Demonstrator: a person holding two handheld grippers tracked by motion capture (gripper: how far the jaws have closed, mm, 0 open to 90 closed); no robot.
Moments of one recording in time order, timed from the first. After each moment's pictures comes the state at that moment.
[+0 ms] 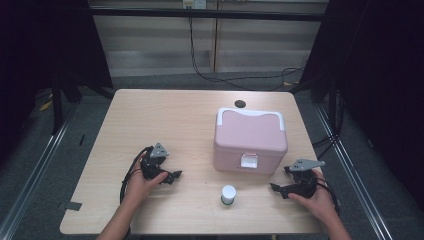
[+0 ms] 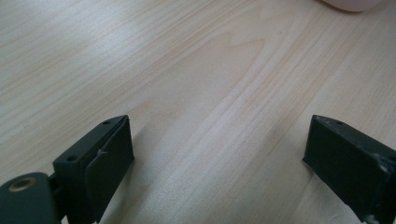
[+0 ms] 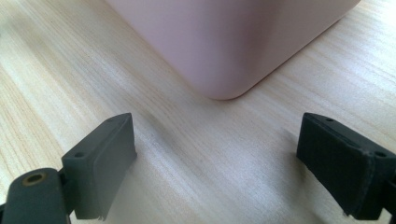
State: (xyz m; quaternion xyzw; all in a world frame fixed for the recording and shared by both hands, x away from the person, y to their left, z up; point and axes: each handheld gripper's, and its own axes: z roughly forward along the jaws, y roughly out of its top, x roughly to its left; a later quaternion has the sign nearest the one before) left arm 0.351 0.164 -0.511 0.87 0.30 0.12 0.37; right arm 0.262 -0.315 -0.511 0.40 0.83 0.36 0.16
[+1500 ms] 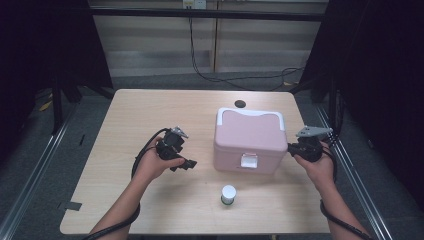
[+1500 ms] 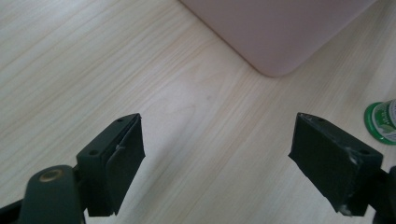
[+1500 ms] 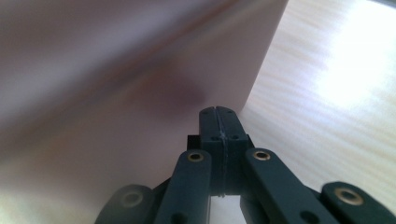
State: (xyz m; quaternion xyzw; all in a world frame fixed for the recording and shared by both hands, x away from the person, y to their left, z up) left arm 0.371 0.105 -0.441 0.91 0.29 0.02 0.31; right arm 0.330 -0.331 -0.454 0.43 0.80 0.37 0.20
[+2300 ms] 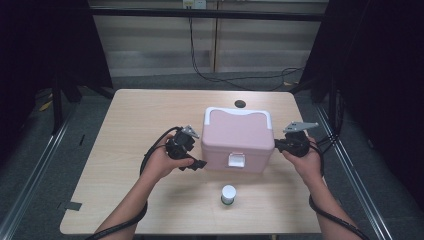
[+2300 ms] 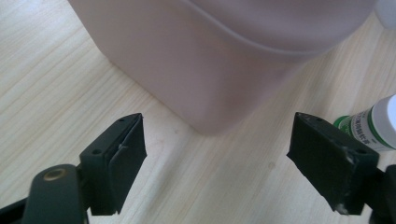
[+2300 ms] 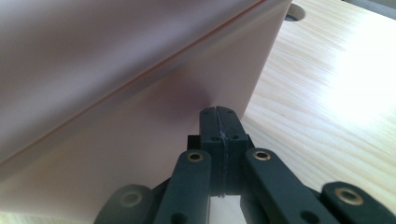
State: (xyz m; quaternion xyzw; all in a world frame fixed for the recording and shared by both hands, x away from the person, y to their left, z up) left arm 0.366 0.081 -0.431 0.91 0.25 0.02 0.32; right arm 0.347 -0.299 -0.450 0.41 0.81 0.38 0.18
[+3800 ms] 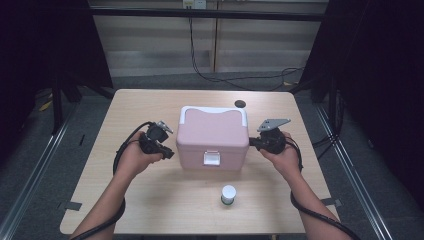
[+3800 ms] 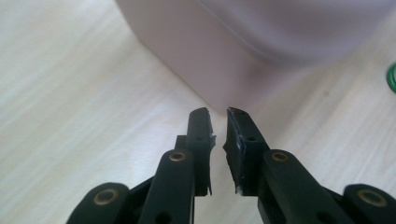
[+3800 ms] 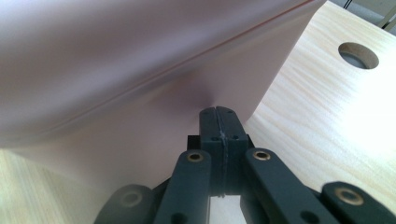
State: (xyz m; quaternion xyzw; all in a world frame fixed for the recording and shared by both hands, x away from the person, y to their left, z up) left arm 0.373 0.147 -0.402 0.92 0.31 0.06 0.24; right arm 0.362 -0.232 -0.443 0.34 0.84 0.38 0.17
